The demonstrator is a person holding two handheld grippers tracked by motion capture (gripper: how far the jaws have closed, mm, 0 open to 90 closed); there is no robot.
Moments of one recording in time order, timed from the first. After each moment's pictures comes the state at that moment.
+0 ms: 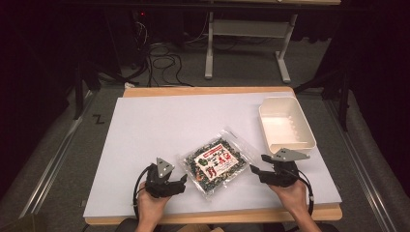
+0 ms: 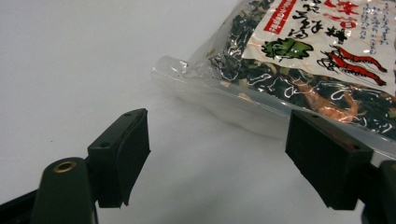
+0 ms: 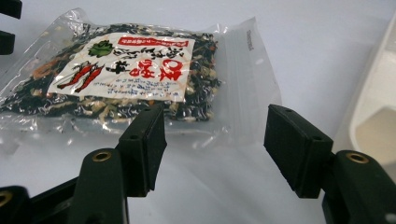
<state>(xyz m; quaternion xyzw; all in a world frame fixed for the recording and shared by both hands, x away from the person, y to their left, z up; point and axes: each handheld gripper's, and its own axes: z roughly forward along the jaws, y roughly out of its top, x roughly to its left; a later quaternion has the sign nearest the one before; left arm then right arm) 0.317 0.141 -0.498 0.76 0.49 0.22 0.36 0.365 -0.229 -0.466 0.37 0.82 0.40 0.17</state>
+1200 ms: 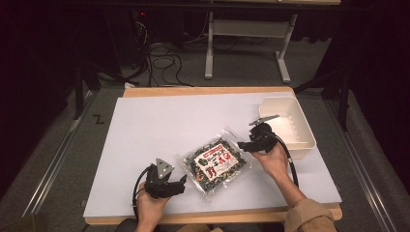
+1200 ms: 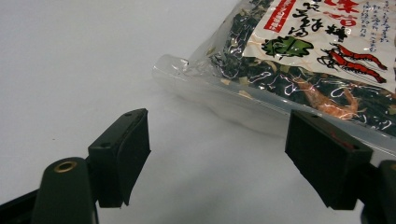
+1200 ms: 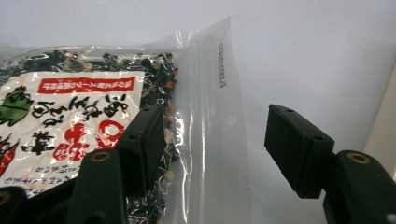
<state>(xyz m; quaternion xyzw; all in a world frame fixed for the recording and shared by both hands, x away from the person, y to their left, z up) 0.315 0.141 -0.499 0.76 0.49 0.22 0.36 0.468 -0.182 -0.456 0.43 0.85 0.29 0.11</state>
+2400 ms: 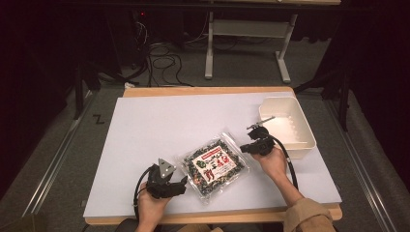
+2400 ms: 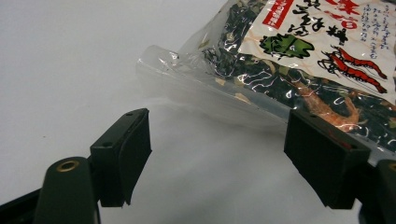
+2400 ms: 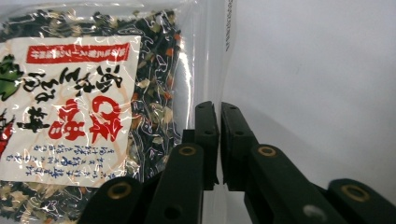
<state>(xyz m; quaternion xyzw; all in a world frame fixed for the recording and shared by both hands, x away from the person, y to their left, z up) 0.317 0.138 -0.502 0.77 0.48 0.21 0.35 0.472 -0.183 -0.474 0.43 0.86 0.27 0.04</state>
